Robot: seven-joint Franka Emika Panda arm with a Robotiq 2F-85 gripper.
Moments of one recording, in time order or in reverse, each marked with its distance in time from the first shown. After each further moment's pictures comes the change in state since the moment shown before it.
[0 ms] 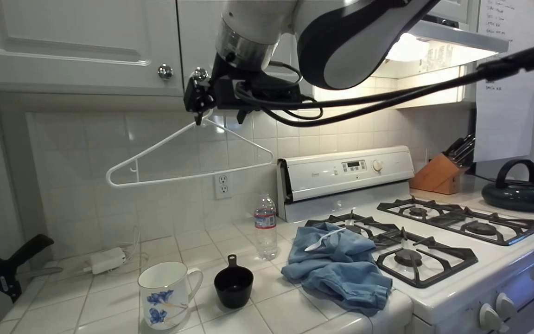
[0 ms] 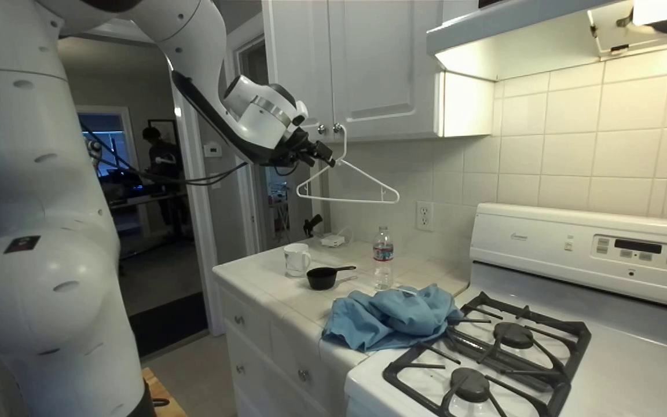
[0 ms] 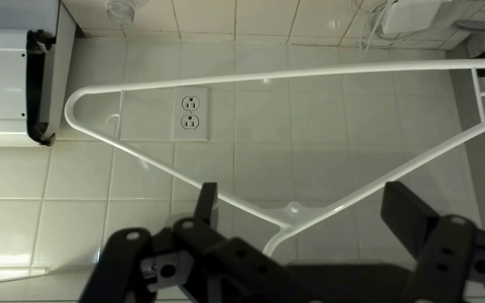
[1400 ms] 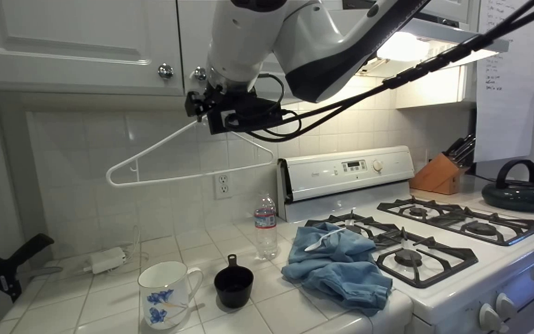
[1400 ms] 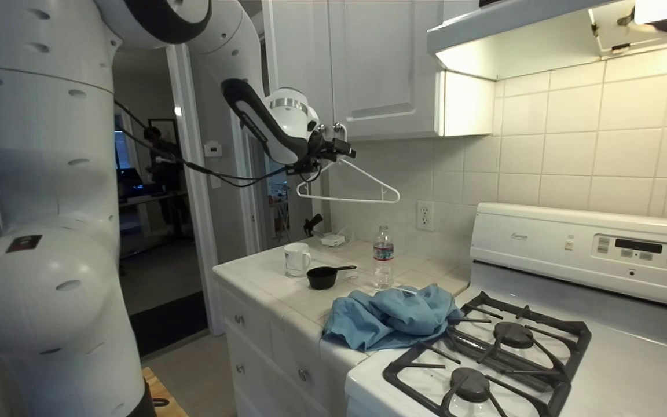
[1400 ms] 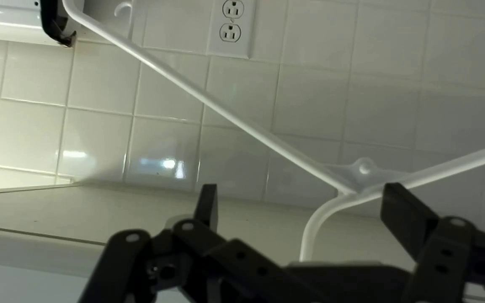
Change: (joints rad) arm 0.010 0.200 0.032 0.210 -0.651 -0.235 0.451
